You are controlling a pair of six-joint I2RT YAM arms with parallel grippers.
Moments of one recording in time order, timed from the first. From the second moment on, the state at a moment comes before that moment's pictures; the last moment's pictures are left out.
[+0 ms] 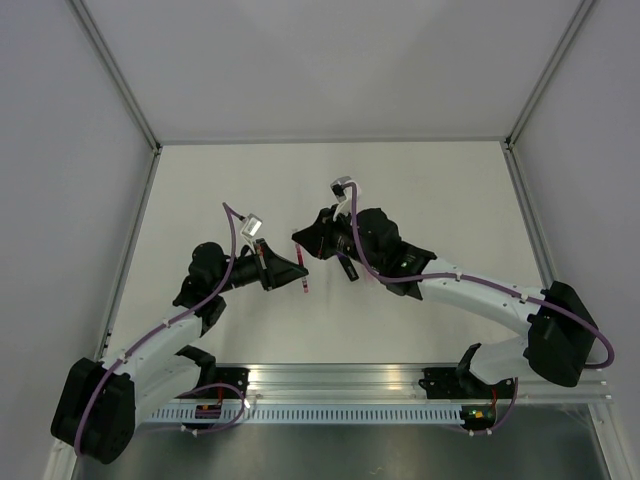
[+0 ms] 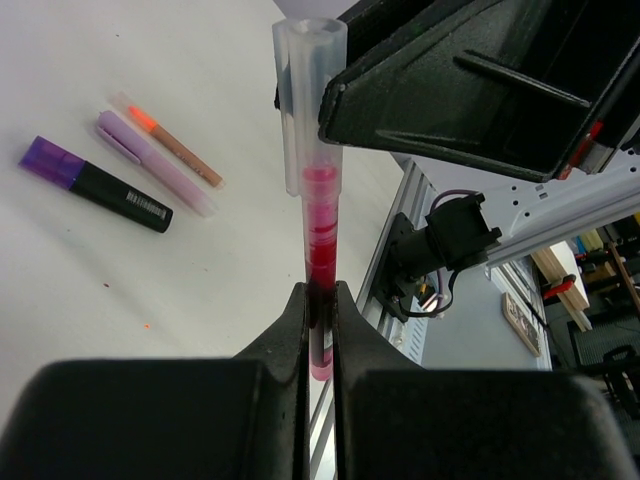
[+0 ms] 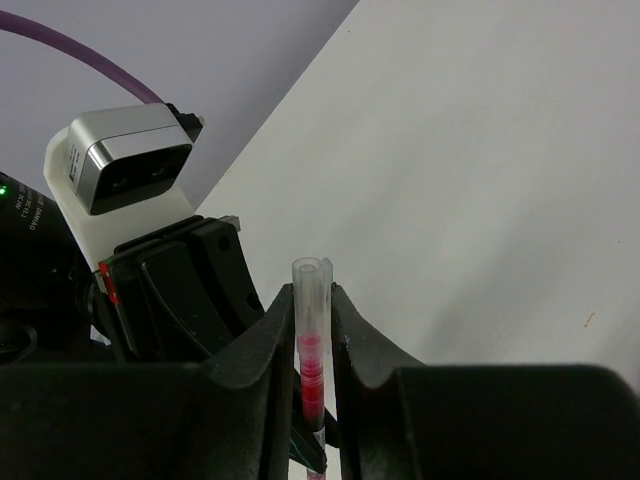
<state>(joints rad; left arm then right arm) -0.39 0.95 0.34 0.55 0.78 -0.71 0.92 1.39 0.97 0.25 -0.02 0.56</state>
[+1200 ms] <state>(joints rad) -0.39 0.94 0.34 0.56 0.78 -0.71 0.94 1.45 1.13 0.08 0.05 0.47</state>
